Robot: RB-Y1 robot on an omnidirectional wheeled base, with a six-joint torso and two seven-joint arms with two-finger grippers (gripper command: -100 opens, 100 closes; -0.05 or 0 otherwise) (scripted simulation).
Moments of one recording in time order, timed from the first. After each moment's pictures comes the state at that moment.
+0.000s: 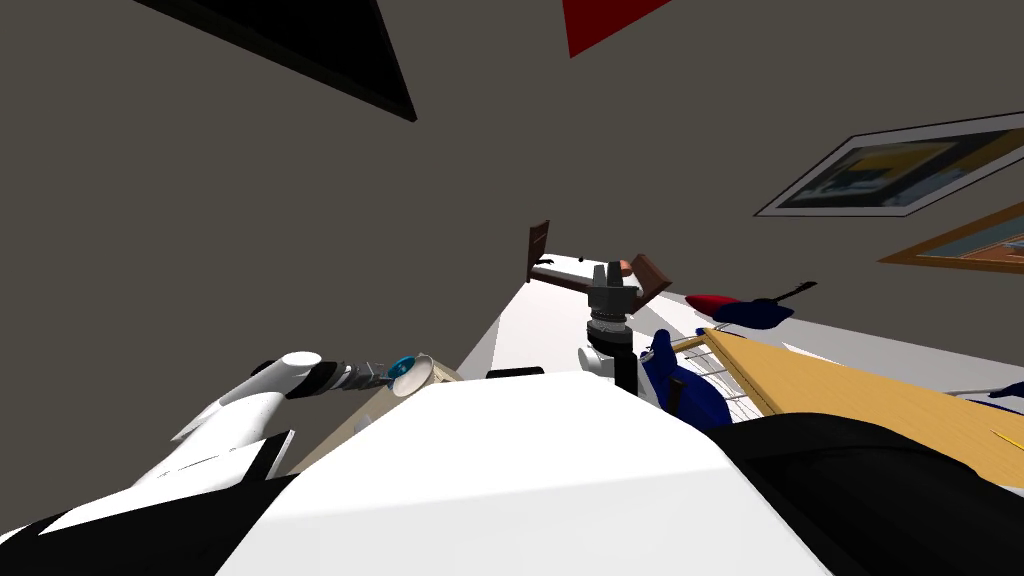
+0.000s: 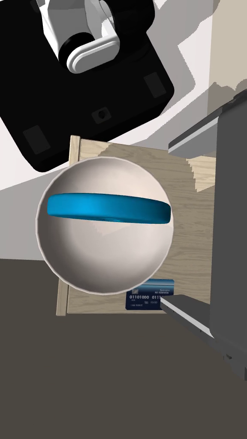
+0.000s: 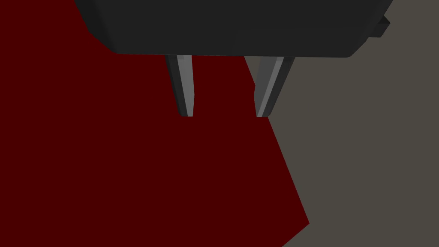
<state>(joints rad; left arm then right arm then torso) 0.01 0.98 0.39 -0.78 1.14 1.36 0.09 0.50 -0.04 -0.02 -2.37 0.05 -0.58 -0.07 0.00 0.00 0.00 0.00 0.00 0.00</state>
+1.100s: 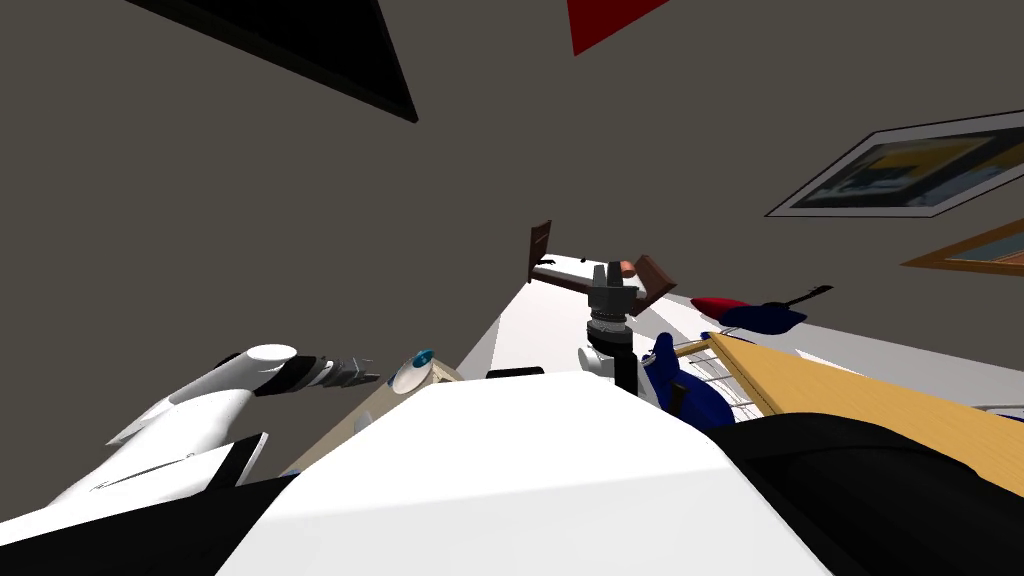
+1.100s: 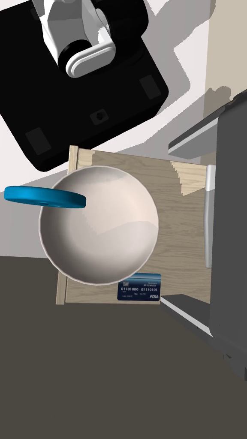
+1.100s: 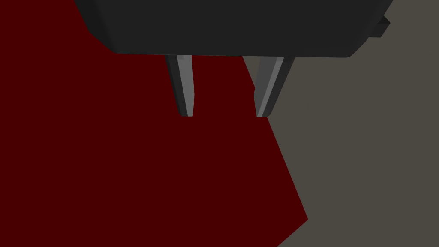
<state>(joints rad) 0.01 1.07 0.41 -0.81 1.20 1.46 0.11 0.50 -0.04 -0.02 -2.37 0.05 -0.58 -0.07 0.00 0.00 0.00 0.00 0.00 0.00</state>
